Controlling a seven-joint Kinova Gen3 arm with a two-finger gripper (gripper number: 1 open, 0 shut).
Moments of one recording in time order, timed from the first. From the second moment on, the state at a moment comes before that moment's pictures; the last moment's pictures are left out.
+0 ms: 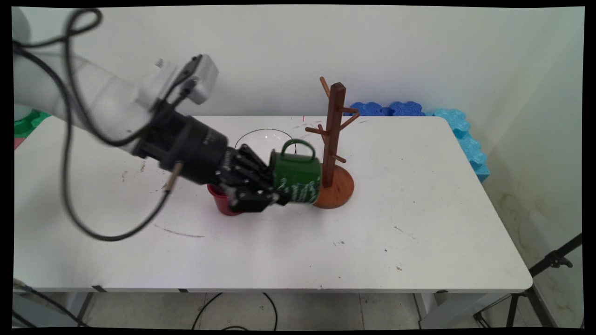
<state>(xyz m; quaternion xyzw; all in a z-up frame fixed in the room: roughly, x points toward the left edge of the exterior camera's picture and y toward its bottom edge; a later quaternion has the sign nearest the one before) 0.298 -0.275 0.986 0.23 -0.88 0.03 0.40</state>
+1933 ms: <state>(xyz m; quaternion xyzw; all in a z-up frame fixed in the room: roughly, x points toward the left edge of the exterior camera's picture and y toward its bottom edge) 0.358 -0.279 0.931 0.18 -0.98 -0.01 0.03</state>
